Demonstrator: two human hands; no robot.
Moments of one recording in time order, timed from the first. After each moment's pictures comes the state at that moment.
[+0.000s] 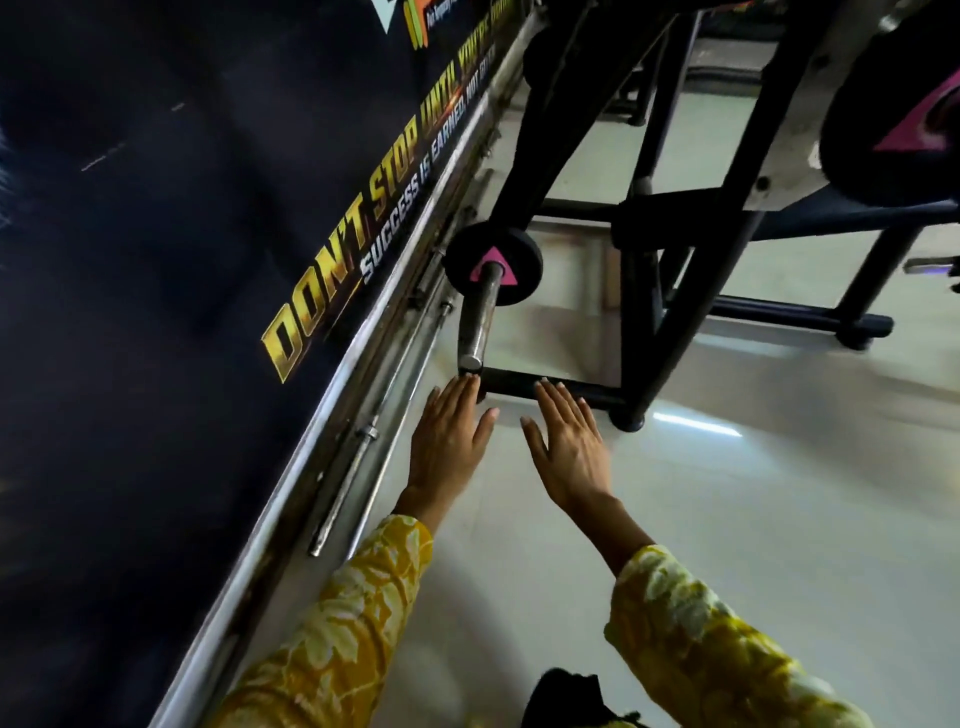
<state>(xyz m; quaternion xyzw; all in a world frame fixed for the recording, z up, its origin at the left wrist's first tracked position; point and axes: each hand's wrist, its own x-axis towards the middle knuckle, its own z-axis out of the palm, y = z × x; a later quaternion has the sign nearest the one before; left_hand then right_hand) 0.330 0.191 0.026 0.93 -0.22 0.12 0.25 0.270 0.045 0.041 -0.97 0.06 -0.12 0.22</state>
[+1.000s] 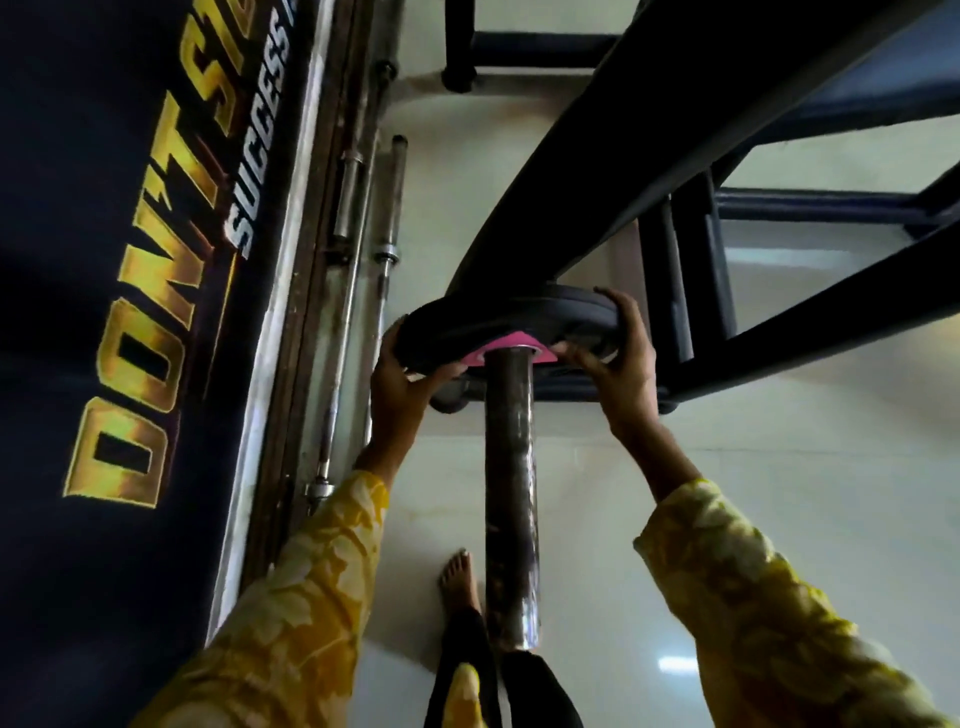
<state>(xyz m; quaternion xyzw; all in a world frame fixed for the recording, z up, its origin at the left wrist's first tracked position) 0.818 0.121 -0.186 0.77 -0.02 -0.15 0.62 0.728 -0.089 -0.130 -0.81 0.25 -0.18 0.50</state>
